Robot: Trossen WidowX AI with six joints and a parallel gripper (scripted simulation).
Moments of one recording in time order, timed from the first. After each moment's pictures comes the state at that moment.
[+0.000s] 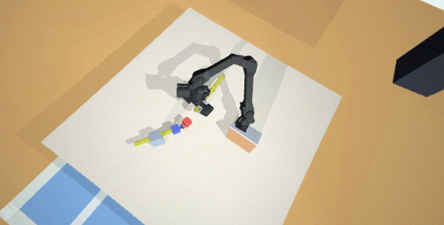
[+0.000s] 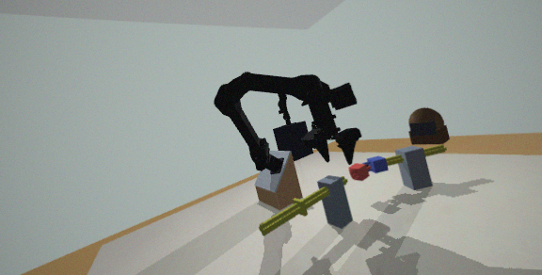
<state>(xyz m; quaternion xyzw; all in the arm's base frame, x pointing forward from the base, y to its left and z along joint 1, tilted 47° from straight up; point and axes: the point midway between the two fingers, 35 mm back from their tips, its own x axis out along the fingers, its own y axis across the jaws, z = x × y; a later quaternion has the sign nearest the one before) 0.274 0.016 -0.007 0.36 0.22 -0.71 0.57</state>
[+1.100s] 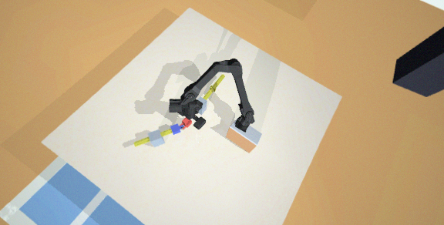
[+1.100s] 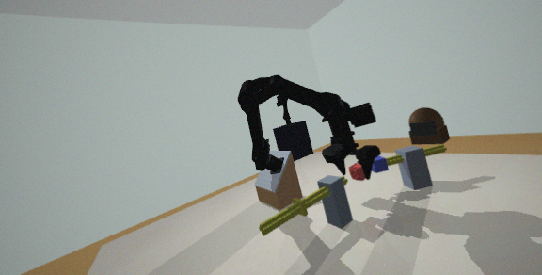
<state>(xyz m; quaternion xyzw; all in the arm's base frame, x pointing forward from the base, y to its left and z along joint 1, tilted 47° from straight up) 0.275 0.010 -0.097 0.35 0.22 -0.71 0.57</state>
